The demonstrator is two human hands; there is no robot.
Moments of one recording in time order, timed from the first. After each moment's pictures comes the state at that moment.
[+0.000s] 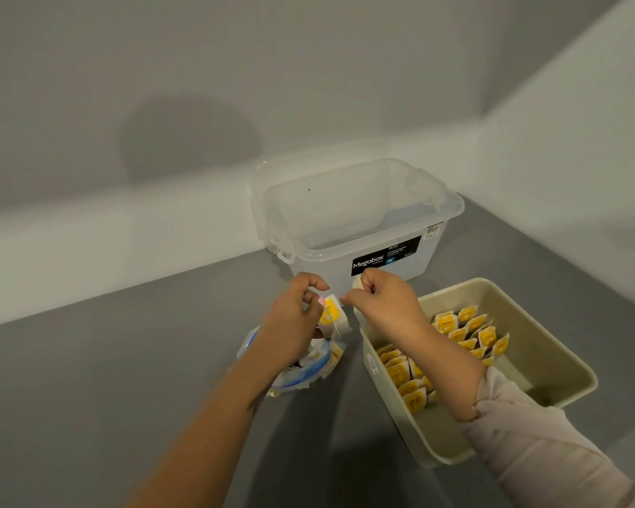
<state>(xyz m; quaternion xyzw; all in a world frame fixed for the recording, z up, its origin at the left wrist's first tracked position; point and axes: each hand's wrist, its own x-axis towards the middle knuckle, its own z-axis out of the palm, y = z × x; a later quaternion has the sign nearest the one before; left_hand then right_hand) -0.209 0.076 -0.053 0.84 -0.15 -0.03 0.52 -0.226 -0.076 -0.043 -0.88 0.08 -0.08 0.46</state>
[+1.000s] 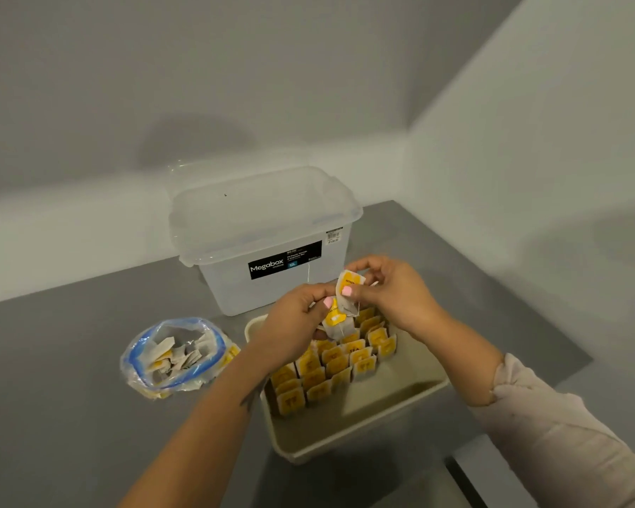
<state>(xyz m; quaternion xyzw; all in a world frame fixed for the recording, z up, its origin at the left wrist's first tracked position) -0.257 -0.086 -0.036 0.81 -0.22 -0.10 0.54 -0.272 -0.252 -0.015 -0.85 0.02 -0.05 0.53</state>
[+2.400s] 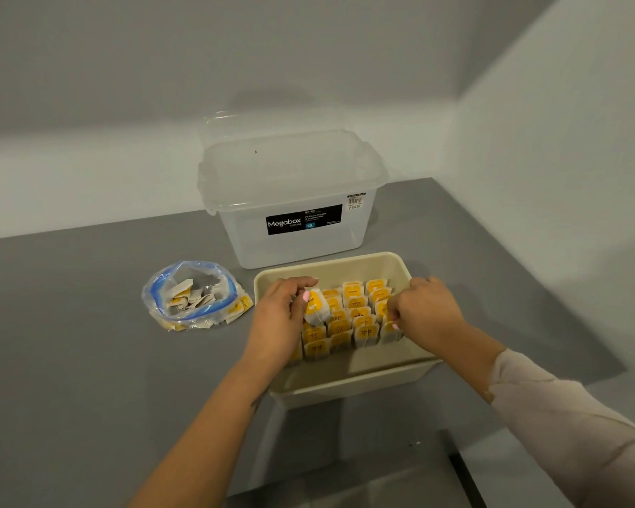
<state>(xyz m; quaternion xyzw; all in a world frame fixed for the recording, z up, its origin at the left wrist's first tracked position) -0.294 -0.076 -0.112 0.88 -0.08 0.10 0.47 -0.279 -0.304 -0.091 -0.98 -0.13 0.06 -0.16</state>
